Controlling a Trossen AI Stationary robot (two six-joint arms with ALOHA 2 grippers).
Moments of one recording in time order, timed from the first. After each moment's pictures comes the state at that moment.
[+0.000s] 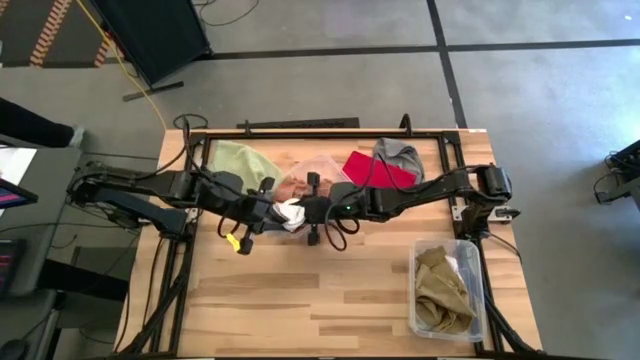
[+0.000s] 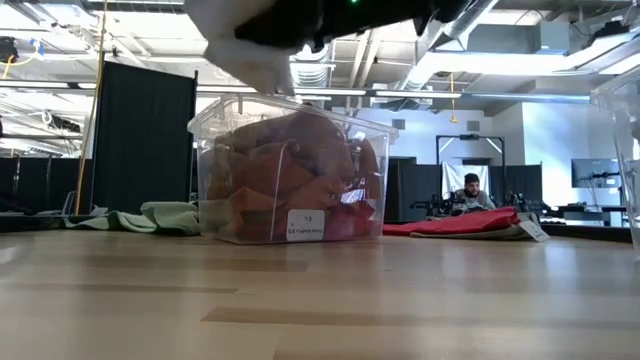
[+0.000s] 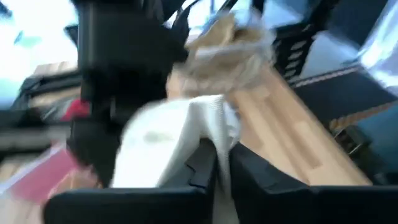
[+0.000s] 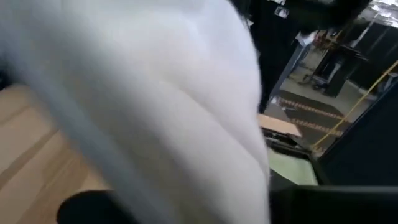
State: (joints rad) left arm -0.14 1.11 1.11 -0.39 0.05 0.14; right arm 0.05 1.80 1.26 0.38 0.12 -0.31
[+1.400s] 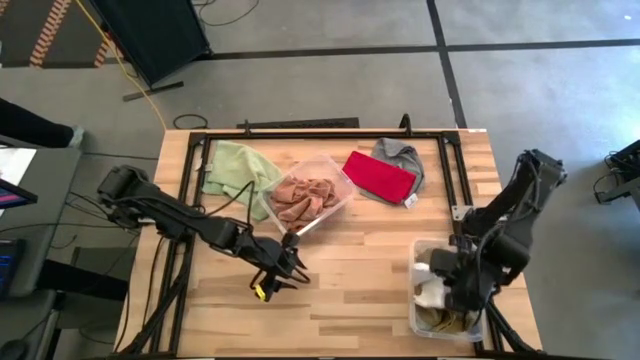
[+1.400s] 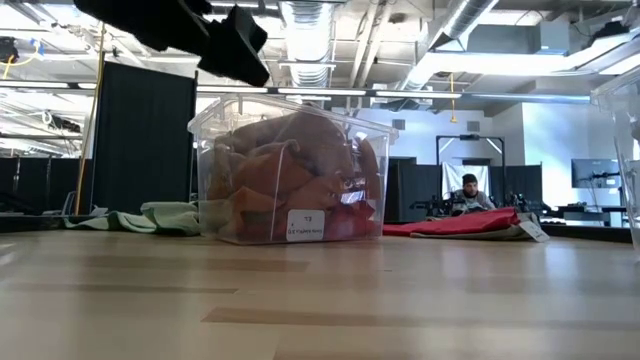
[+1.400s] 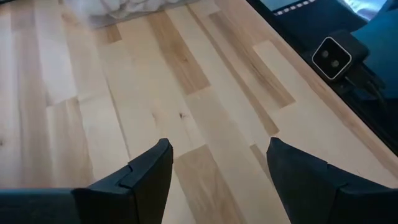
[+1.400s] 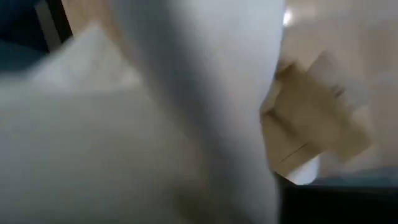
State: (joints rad) left arm -0.38 1.48 0.93 -0.08 0.00 0.09; right arm 0.92 1.26 1.21 -1.29 0.12 1.19
